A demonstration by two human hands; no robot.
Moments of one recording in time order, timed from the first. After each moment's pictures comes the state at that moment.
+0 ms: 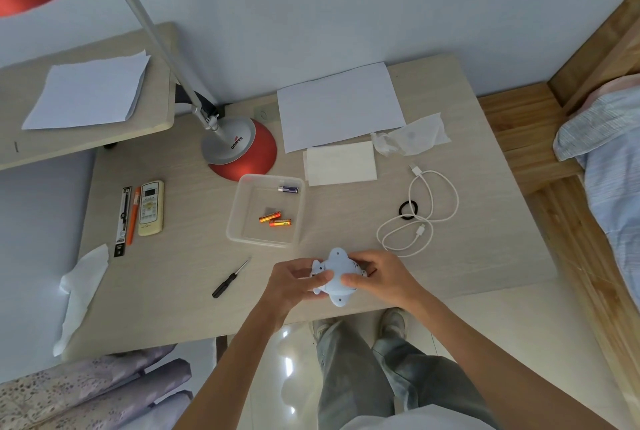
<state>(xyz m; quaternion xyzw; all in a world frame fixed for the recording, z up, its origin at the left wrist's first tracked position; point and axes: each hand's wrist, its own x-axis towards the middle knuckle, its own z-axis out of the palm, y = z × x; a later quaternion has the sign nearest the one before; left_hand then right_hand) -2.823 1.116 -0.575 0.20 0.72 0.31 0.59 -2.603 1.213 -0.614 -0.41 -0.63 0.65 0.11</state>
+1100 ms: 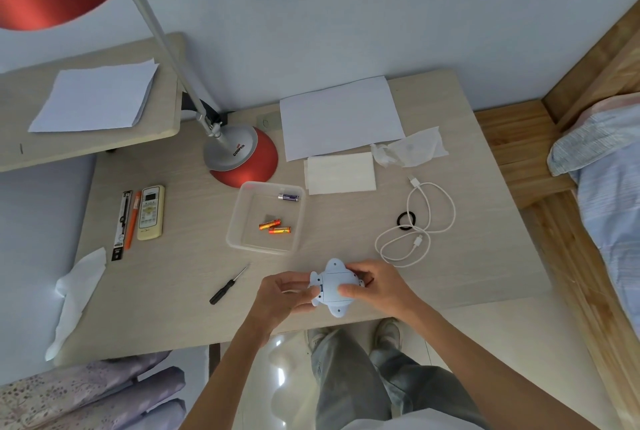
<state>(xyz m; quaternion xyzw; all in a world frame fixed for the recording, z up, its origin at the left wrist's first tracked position) -2.836 1.099 -0.577 0.19 0.72 0.33 0.58 -2.605 1.214 -0.620 -0.40 -0.65 0.63 0.09</state>
